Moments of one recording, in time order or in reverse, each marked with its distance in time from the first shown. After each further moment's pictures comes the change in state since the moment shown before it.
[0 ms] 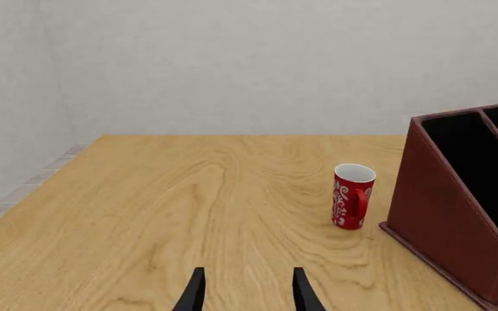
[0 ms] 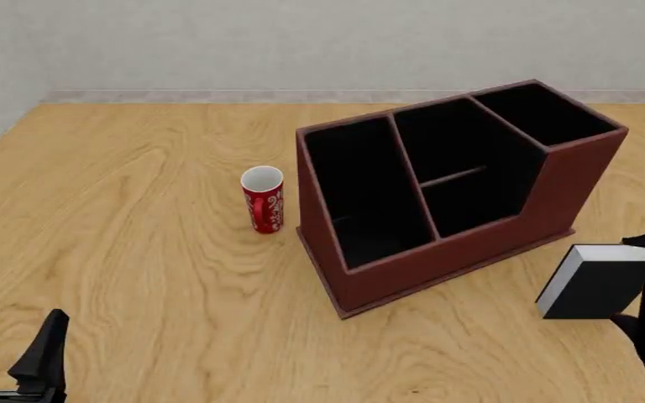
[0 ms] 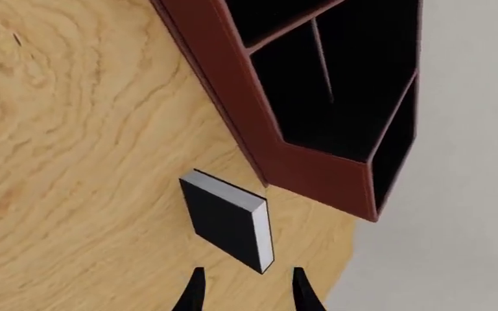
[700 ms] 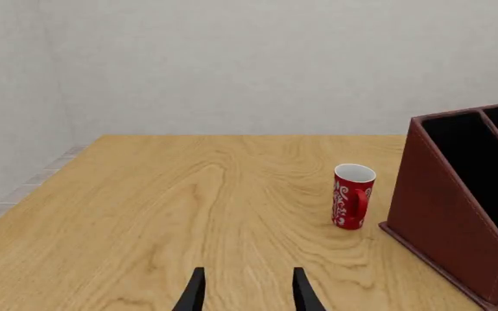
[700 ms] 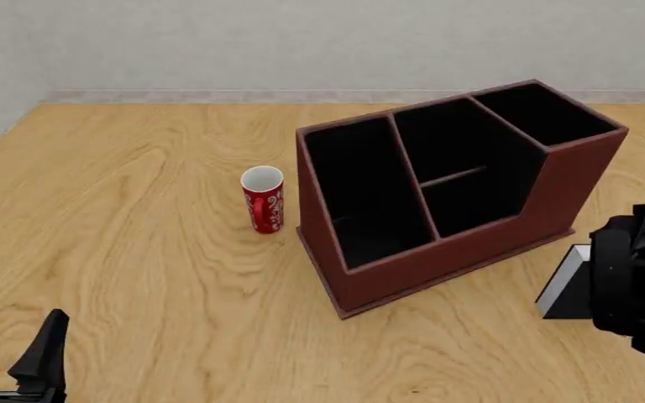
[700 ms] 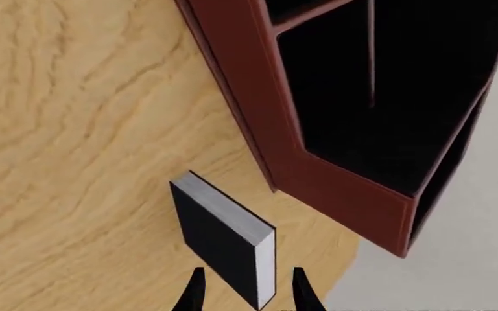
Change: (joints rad) left arm 0.000 0.000 0.000 0.000 0.000; right arm -0.096 0.269 0.077 -0.267 -0.150
